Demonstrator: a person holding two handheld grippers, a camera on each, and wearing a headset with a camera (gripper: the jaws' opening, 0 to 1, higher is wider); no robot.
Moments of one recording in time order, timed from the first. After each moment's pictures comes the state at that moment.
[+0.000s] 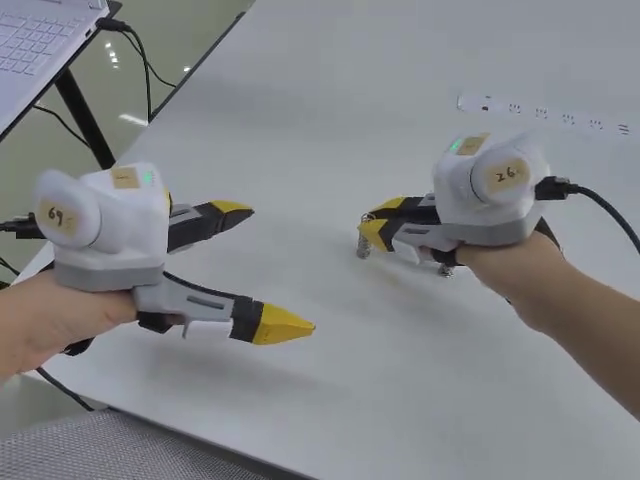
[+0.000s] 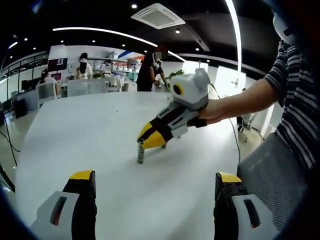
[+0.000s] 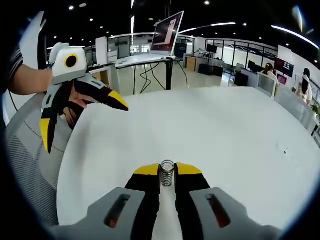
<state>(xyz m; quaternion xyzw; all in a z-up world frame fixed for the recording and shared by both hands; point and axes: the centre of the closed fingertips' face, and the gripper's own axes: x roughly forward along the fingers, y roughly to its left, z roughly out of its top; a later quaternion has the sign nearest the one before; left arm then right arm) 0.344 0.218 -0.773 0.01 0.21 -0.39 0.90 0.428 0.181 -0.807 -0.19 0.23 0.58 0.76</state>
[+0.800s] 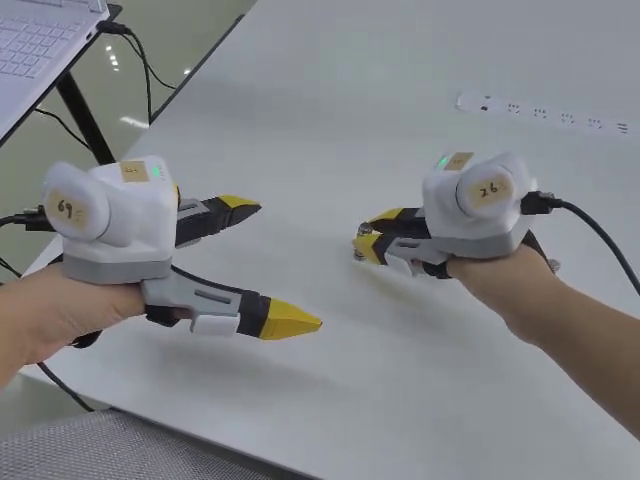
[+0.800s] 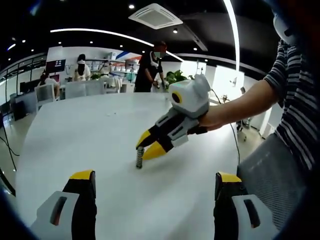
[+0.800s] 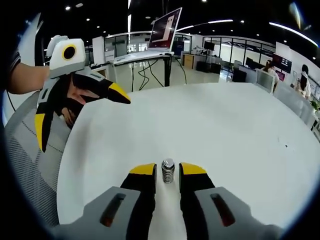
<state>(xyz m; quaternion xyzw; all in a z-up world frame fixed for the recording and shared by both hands) 0.348 0.212 -0.766 0.01 0.21 -0.39 0.90 0.430 0.178 -0.816 -0.18 0.24 0.56 0.77</state>
